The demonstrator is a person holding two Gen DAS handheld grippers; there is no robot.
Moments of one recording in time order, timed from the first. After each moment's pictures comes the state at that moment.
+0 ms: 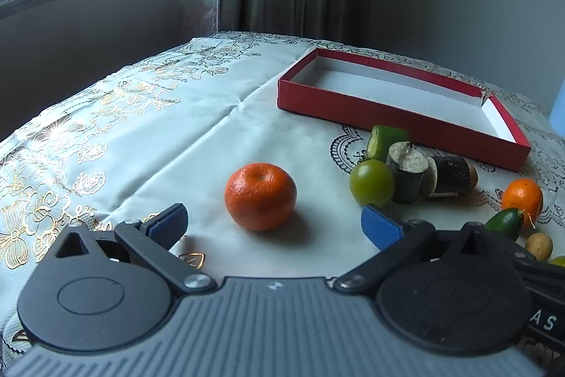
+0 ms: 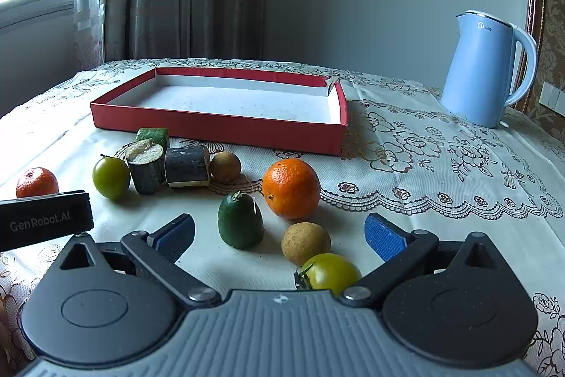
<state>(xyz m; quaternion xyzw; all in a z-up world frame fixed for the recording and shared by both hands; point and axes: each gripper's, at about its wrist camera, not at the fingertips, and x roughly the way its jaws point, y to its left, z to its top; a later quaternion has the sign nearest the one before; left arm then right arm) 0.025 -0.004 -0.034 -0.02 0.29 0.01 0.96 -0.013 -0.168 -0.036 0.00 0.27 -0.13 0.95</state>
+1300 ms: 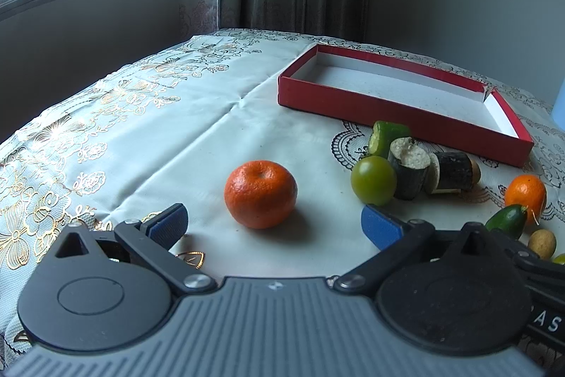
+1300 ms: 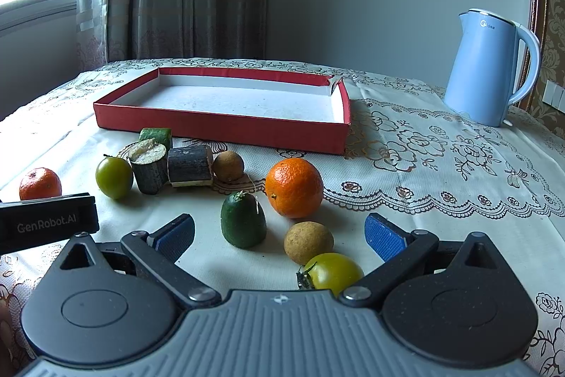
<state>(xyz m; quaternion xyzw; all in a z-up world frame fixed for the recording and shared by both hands) 0.027 -0.005 -0.036 -0.02 0.30 0.01 0.96 -0.013 -0.167 -0.036 0.00 0.28 -0.12 0.95</state>
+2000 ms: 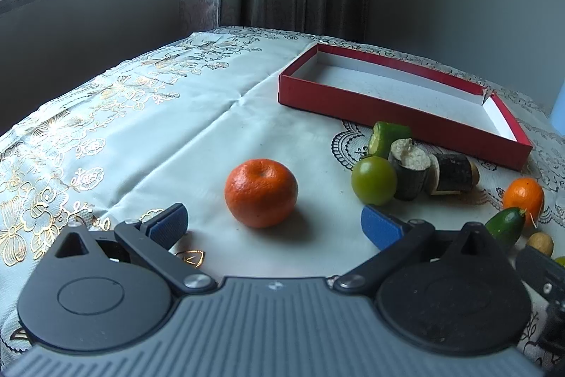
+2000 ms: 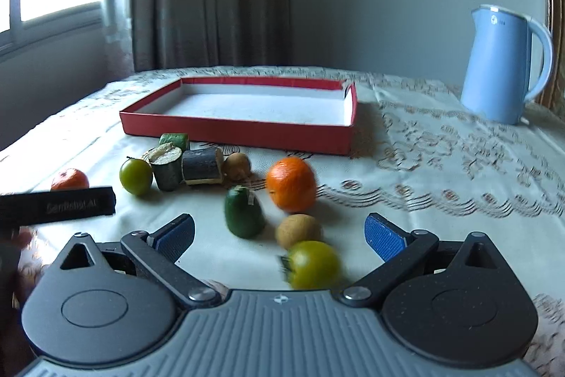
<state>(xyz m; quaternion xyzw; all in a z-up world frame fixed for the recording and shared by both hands) 0.027 -0.003 -0.038 -0.03 0.30 0.01 0.95 -0.044 -0.196 -0.026 0.02 0.26 -0.06 0.96</state>
